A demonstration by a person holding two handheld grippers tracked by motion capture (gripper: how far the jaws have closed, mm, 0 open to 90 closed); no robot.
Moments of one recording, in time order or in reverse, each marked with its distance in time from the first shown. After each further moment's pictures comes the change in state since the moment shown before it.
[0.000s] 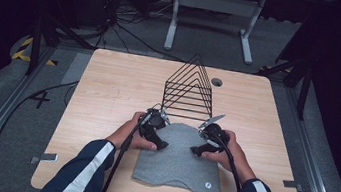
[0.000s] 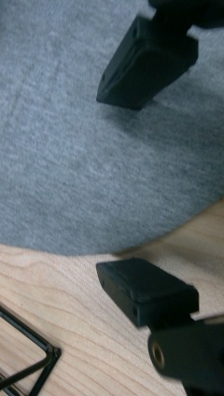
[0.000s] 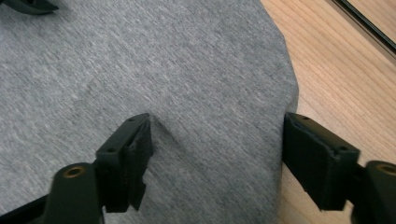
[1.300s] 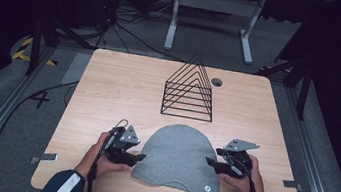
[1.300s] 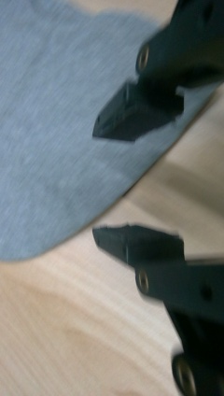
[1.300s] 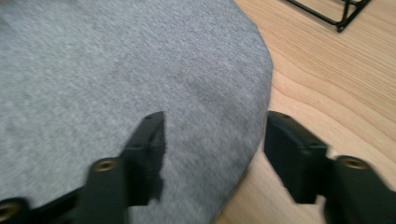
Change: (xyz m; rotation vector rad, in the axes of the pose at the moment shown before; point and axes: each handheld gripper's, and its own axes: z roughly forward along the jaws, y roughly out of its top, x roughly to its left) left arm -0.031 -0.083 -0.048 -0.217 0.033 -0.101; right arm 0.015 -0.079 -0.040 -0.286 -0.035 0.064
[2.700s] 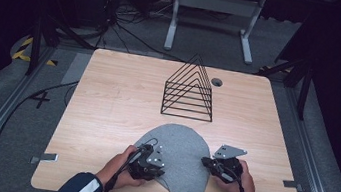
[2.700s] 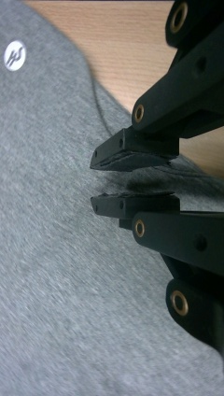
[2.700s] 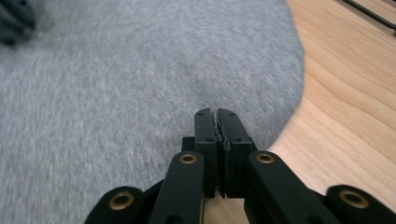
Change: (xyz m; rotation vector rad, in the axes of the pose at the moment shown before) left arm -0.069 0.012 0.027 0.079 -0.127 0.272; right arm 0.021 -0.011 0.013 -0.015 0.024 -0.091
